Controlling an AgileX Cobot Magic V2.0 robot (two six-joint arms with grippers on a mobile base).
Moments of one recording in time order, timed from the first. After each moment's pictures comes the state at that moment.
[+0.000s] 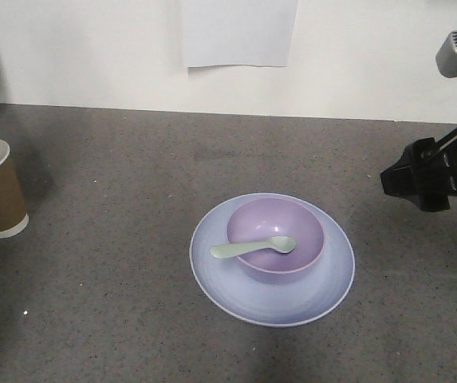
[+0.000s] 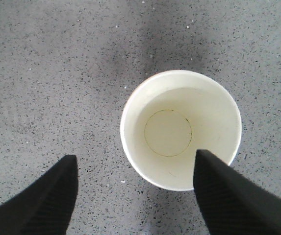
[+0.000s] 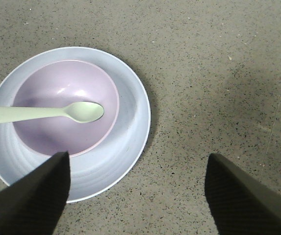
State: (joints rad) left arm 0.13 1.64 -1.71 0.06 1.26 -0.06; right arm 0.30 1.13 -1.23 0.02 1.03 -0.01
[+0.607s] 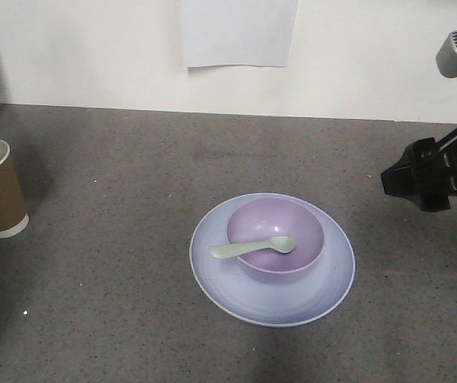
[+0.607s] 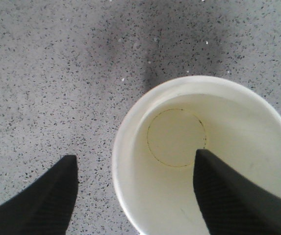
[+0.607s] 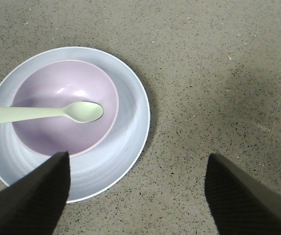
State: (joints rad) left arm 0.13 1.78 -1.71 0.07 1.24 -0.06; right arm 0.30 1.13 -1.23 0.02 1.03 -0.01
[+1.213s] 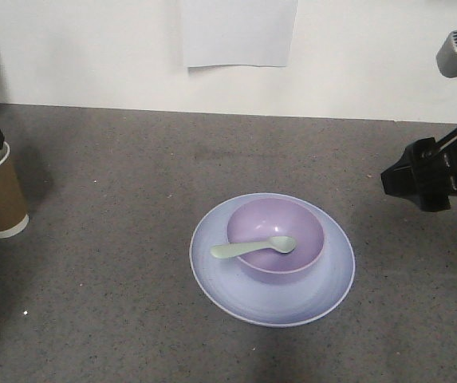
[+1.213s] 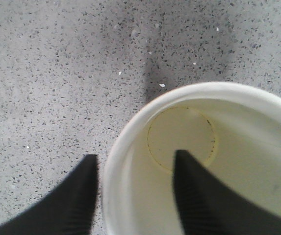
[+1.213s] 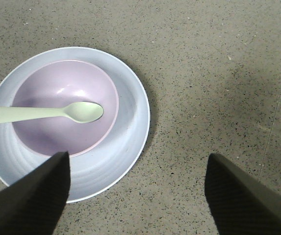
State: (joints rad) left arm 0.13 1.84 -1.71 0.07 1.24 -0.06; right arm 0.30 1.13 -1.23 0.02 1.03 -0.01
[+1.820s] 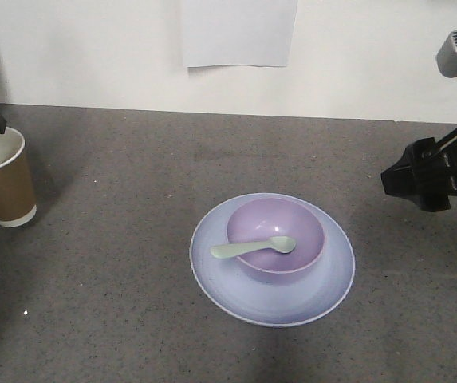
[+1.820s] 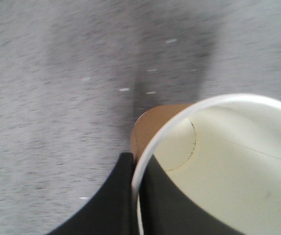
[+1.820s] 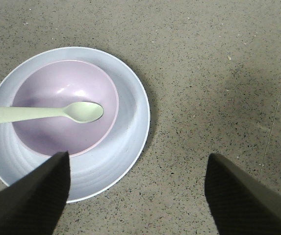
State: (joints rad) left arm 0.13 1.77 -1.71 -0.08 1.24 -0.02; right arm 0.30 1.13 -1.23 0.02 1.03 -0.01
